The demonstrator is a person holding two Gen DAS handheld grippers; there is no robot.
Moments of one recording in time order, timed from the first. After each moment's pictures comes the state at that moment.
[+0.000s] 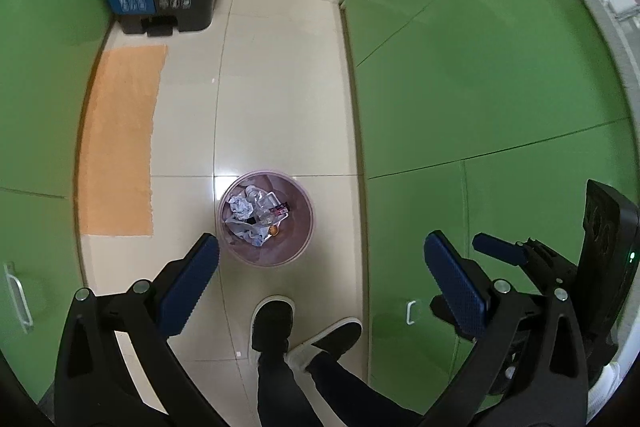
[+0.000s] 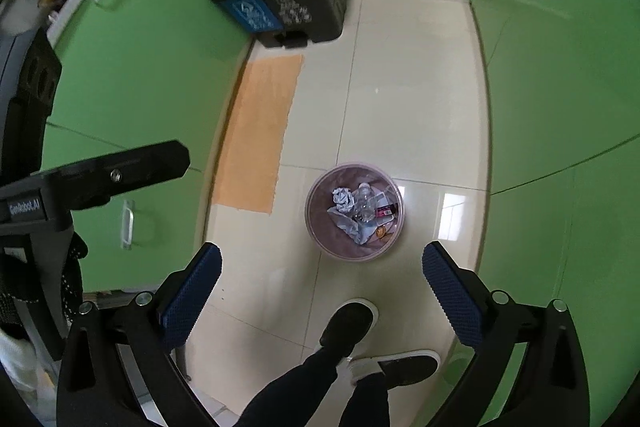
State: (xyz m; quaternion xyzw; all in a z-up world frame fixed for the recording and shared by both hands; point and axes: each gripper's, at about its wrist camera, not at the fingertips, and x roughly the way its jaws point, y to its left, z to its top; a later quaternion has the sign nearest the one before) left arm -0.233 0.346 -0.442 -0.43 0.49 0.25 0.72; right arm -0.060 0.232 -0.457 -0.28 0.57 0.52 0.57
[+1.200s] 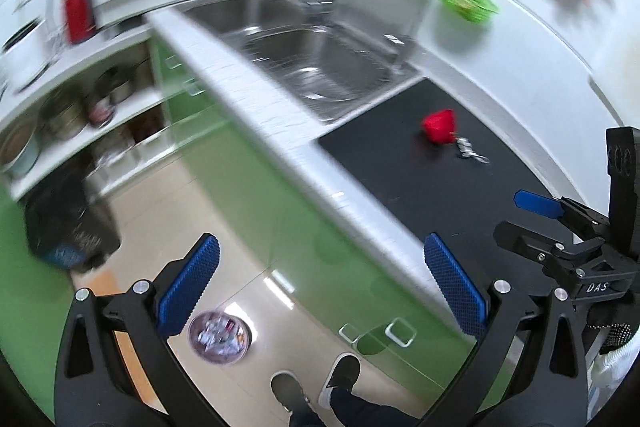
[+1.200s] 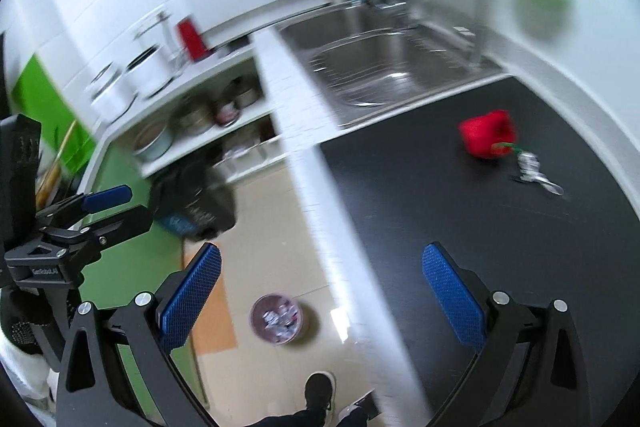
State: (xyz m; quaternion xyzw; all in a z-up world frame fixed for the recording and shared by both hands) left arm -0.047 0.136 -0.079 -0.14 0.42 0.05 0.89; right arm 0.058 -0.060 -0.101 -0.06 0.43 0.35 0.83
